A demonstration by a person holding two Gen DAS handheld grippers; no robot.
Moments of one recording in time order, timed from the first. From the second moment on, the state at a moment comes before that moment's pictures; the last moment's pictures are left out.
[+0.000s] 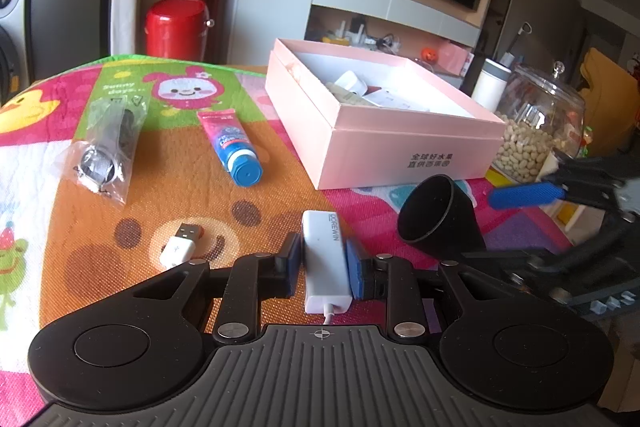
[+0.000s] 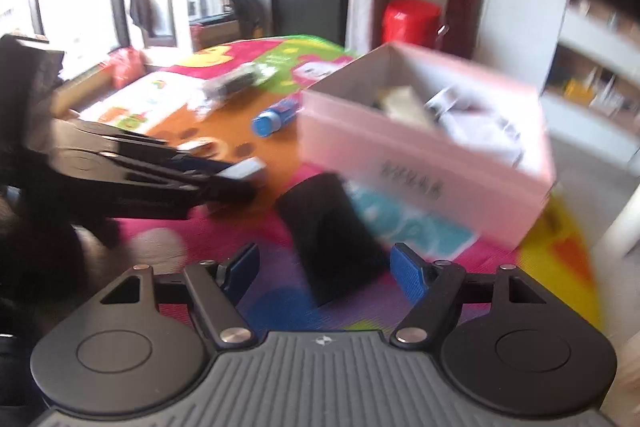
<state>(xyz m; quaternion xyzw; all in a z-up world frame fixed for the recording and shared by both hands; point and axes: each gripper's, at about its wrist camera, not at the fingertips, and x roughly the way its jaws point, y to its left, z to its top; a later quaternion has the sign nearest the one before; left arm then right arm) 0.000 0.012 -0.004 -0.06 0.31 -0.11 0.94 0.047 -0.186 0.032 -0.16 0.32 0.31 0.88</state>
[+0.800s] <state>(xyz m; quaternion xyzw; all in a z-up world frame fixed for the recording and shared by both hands) -0.029 0.005 0.103 -0.03 0.20 -0.20 0.96 0.003 -0.233 0.126 -0.10 0.21 0.20 0.95</state>
